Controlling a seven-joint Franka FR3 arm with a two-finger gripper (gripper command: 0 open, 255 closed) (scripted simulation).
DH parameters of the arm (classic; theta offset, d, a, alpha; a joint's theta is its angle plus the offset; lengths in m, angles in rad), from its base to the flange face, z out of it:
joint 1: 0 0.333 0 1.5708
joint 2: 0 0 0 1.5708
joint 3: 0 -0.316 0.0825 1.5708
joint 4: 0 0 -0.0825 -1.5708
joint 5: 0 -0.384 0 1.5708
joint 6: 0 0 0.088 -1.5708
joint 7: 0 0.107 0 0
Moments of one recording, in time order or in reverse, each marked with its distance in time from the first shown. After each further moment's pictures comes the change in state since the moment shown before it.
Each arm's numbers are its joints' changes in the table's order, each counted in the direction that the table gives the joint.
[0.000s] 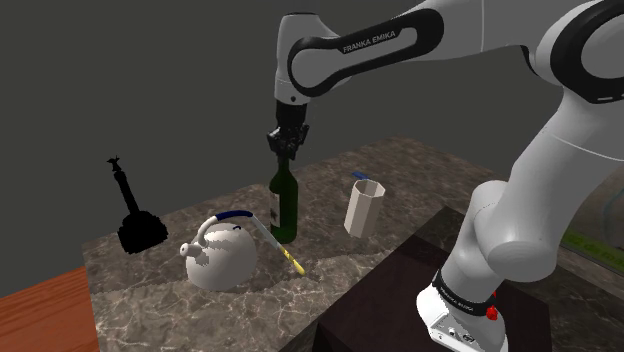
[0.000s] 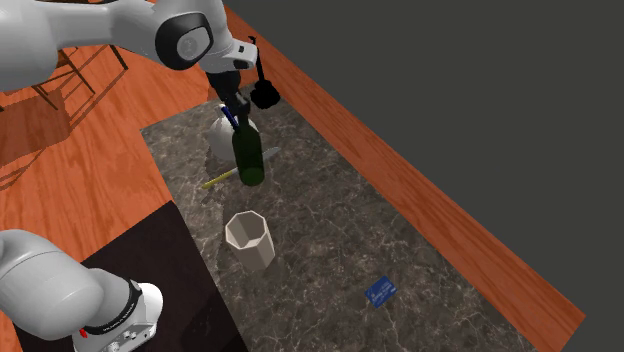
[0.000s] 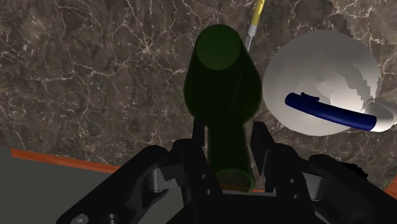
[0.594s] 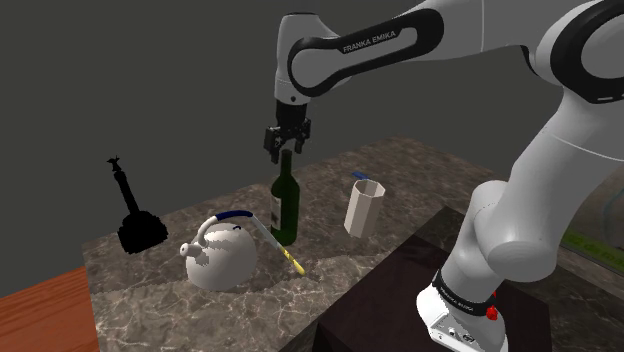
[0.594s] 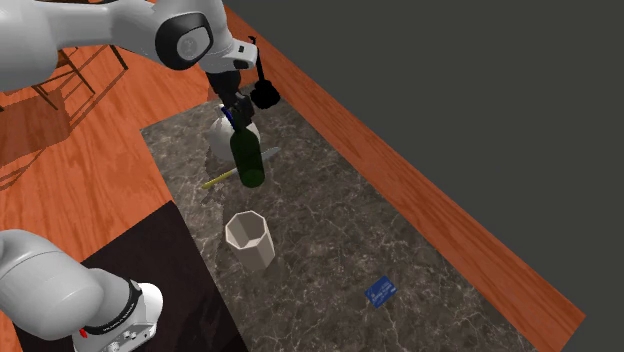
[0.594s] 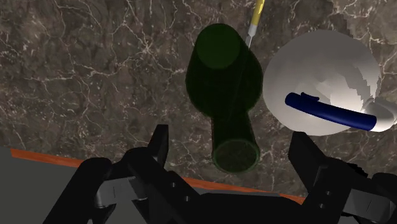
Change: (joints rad) arm 0.000 0.000 0.000 0.000 0.000 -0.001 0.000
